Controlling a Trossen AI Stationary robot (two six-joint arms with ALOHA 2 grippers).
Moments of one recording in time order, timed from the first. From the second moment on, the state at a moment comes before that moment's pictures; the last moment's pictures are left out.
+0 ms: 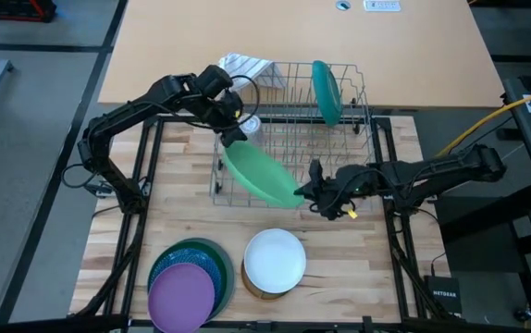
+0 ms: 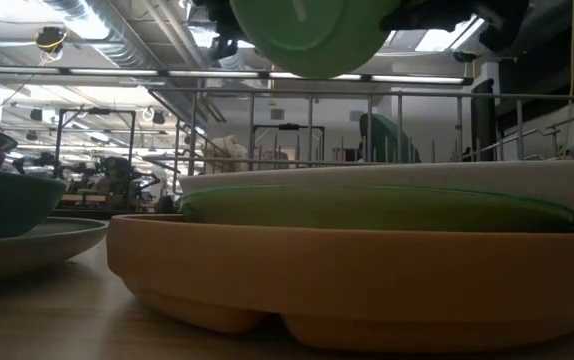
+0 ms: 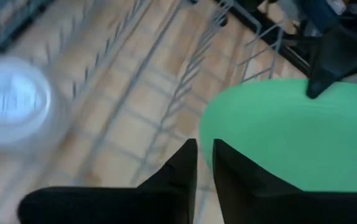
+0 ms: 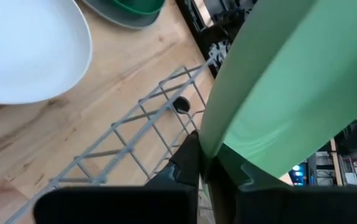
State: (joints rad) left arm 0.50 1.62 1.79 -1.07 0.41 -0.14; right arm 0.17 1.13 0.90 -0.24 0.17 -0.99
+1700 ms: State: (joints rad) left arm 0.25 1.59 1.98 -0.96 0.52 0.34; right arm 0.22 1.13 0.90 -0.33 0.08 -0.74
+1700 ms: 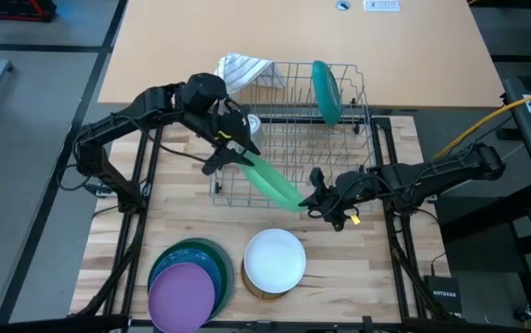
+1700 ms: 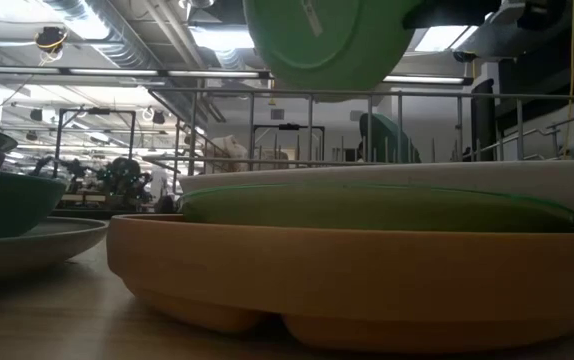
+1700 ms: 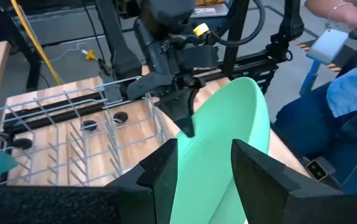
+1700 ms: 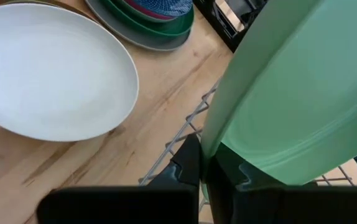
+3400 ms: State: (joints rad) left arm 0.14 1.61 1.94 -1.12 0.70 0.30; right arm 0.22 1.13 0.90 -0.28 0.06 -0.74
